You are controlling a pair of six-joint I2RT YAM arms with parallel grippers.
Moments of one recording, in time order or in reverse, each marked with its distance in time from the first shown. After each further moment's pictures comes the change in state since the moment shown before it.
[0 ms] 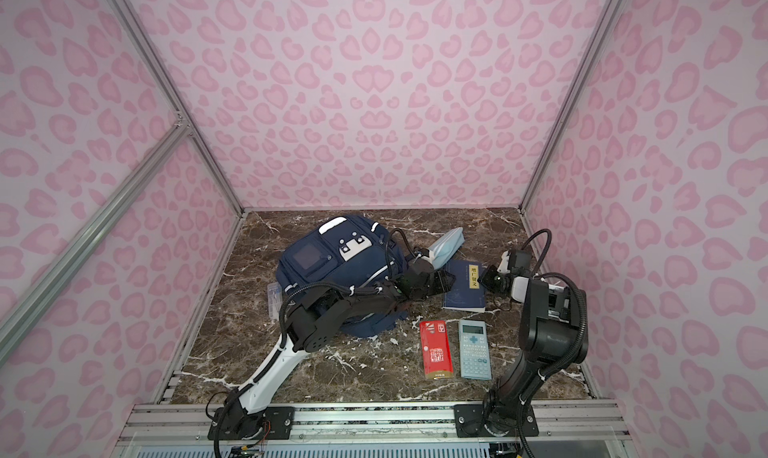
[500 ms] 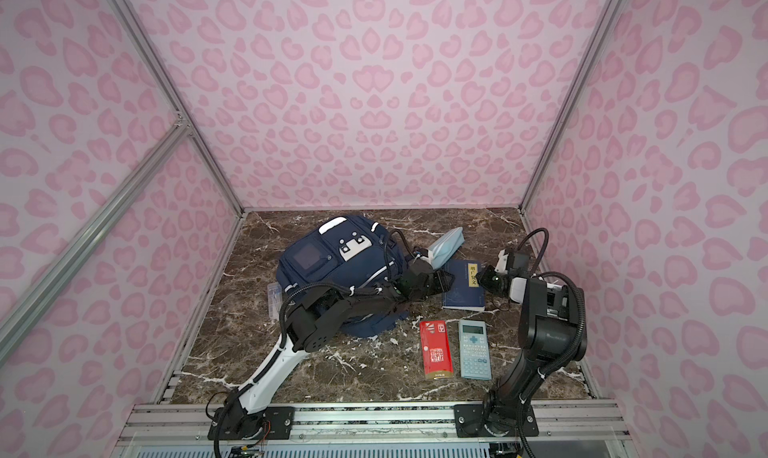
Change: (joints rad) left arm 0.000 -0.003 -0.012 0.018 -0.019 0.002; right arm 0.013 0.008 -0.035 0.064 -0.014 -0.023
